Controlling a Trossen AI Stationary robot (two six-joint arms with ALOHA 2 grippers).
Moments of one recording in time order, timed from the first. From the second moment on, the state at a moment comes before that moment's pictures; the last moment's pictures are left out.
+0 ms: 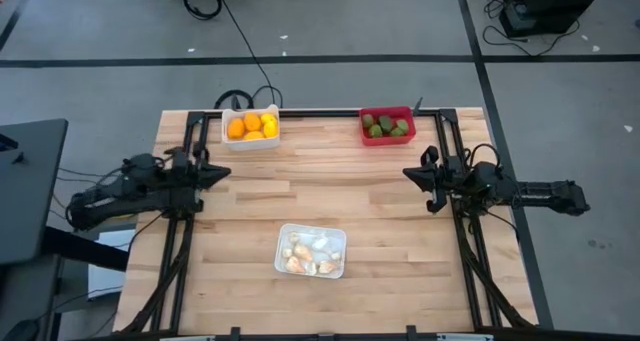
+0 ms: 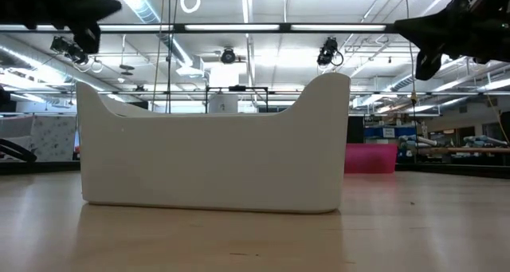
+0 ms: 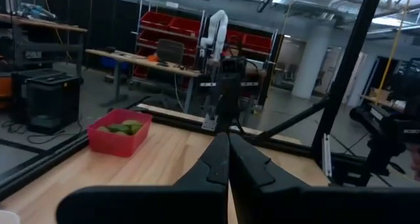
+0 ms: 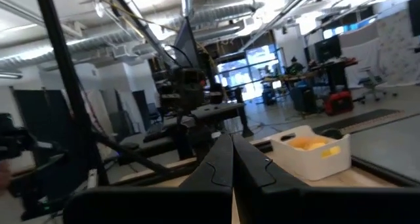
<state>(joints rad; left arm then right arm) 0.16 0.00 0.34 -0.22 0.04 -0.22 -0.10 0.14 0.01 0.39 0.05 0.24</state>
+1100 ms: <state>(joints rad) 0.16 0.03 0.01 0.01 0.02 -0.27 -0.25 0.14 0.01 0.22 -0.28 0.23</state>
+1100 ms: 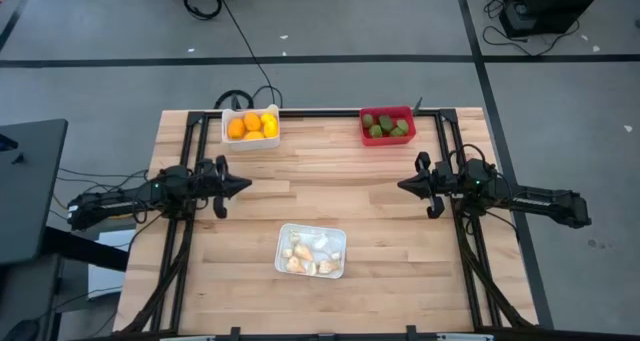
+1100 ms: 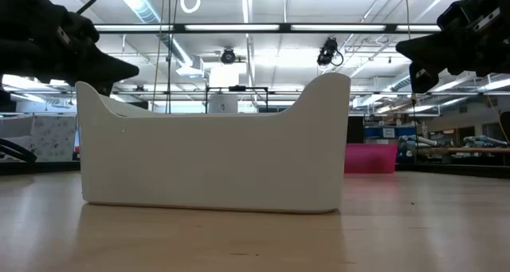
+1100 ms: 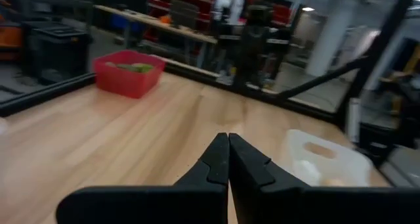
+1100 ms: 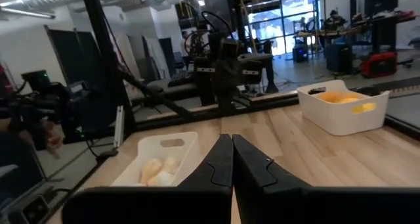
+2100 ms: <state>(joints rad) 0.16 0.04 0.01 0.01 -0.04 -0.27 -0.25 0.14 0.01 0.09 -0.17 0.23</state>
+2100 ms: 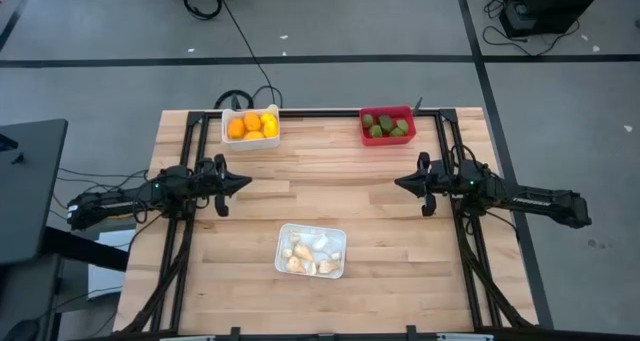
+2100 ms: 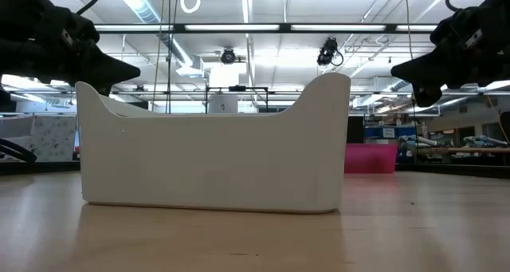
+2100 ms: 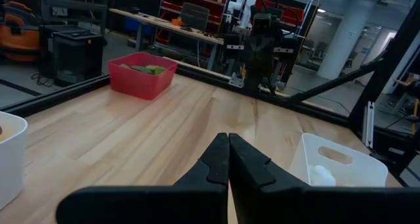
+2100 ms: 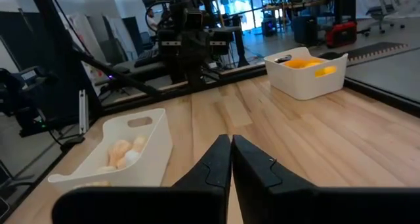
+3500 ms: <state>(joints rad) 0.16 0.04 0.01 0.01 -0.04 -0.27 -0.25 0.14 0.01 0.09 -0.17 0.23</state>
